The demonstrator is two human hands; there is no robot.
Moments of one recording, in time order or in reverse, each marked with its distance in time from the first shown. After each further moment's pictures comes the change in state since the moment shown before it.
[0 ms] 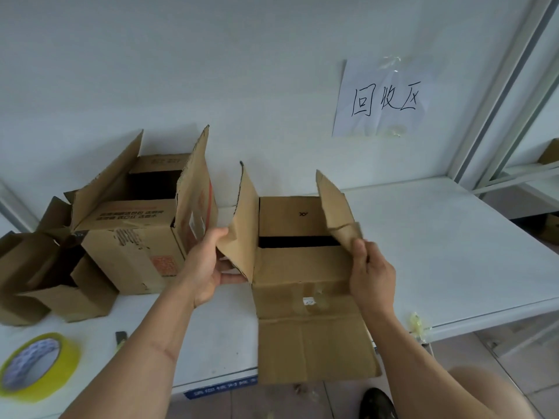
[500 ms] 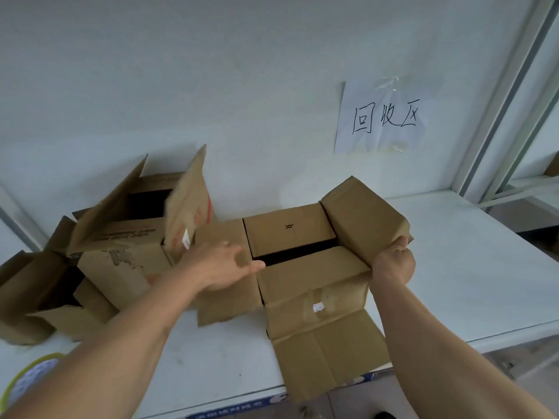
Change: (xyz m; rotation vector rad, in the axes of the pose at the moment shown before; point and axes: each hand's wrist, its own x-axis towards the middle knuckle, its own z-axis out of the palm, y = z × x) left_hand 0.021 0.044 -0.001 1.817 -0.046 0.160; right_hand 0.084 -0.001 0.003 0.273 0.272 0.615
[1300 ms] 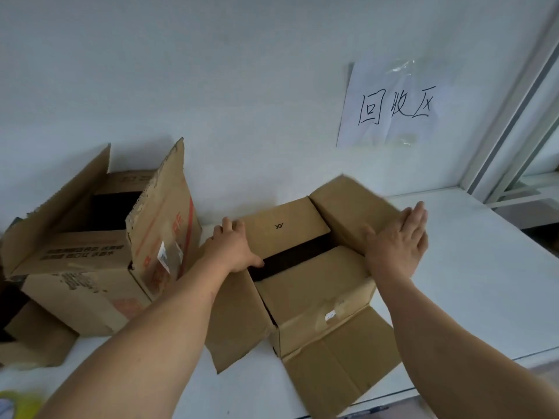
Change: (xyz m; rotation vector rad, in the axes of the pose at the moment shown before) left_hand 0.133 0.022 0.024 -0.246 0.119 -0.109; right_hand 0.060 0.001 0.050 -0.938 0.102 -0.596
